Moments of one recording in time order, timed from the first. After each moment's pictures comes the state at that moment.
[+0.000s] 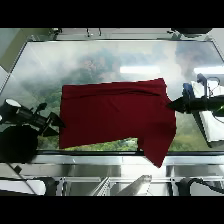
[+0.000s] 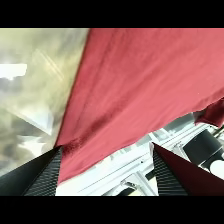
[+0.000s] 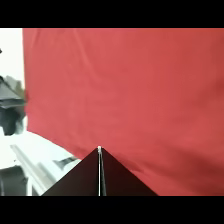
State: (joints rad) left arm 0.40 -1.62 0.93 0.98 -1.47 -1.30; right arm -0.37 -1.35 0.89 -0.49 1.37 0.84
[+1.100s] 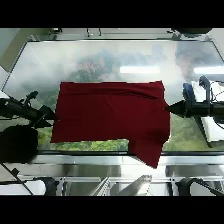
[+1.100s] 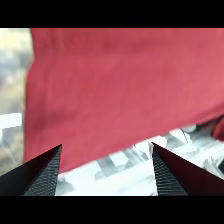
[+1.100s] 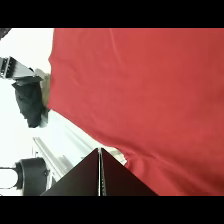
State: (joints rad) left arm 0.42 -1.53 1.06 1.03 -1.50 -1.21; right arm -0.38 -1.25 0.80 -0.42 1.44 0.82
